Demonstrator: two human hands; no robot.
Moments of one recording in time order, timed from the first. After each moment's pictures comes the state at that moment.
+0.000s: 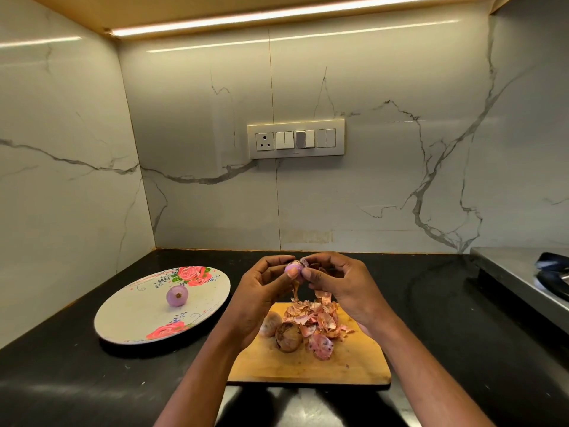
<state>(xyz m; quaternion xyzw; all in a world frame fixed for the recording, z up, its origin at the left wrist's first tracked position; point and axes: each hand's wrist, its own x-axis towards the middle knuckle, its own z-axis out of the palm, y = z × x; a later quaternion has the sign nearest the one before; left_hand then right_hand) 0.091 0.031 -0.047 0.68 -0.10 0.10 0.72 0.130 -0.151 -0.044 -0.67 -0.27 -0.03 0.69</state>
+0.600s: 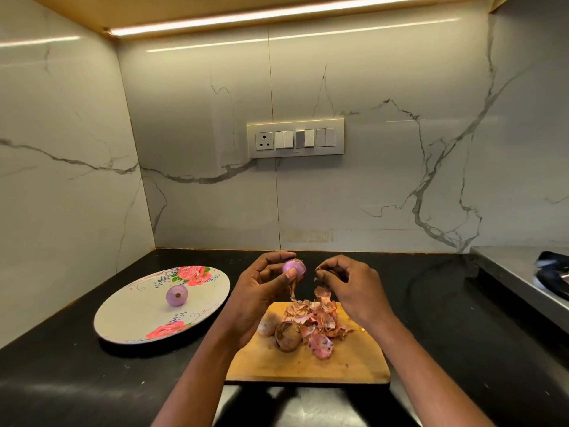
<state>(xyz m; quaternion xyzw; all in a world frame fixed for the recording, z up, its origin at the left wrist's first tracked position) 0.086 0.031 -0.042 0.68 -0.11 0.09 0.72 0.142 -0.158 -0.057 -0.80 -0.21 -0.20 0.52</state>
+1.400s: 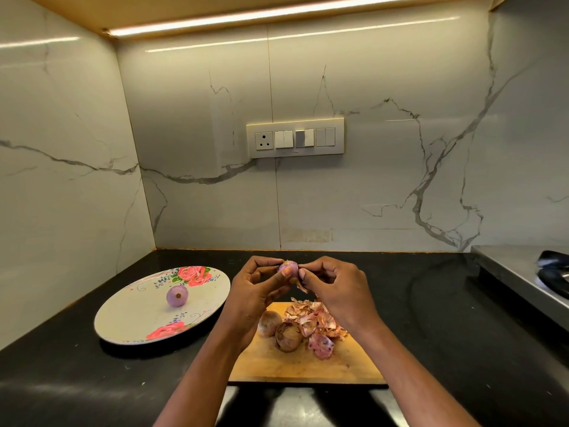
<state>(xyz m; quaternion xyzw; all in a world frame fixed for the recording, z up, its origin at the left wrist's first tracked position) 0.092 0.033 -0.049 0.63 -0.07 0.12 0.76 0.129 -0.136 -0.056 -0.76 -0.25 -0.20 0.56</state>
